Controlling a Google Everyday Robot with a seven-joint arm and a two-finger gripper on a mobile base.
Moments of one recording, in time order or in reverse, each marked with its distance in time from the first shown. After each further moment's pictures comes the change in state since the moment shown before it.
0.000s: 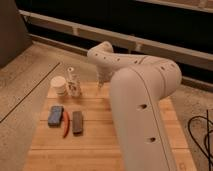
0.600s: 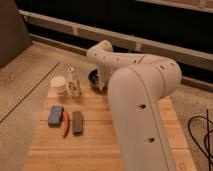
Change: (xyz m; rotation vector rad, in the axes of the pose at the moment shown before) arm -0.027 -0.023 -0.018 0.066 -0.081 -0.013
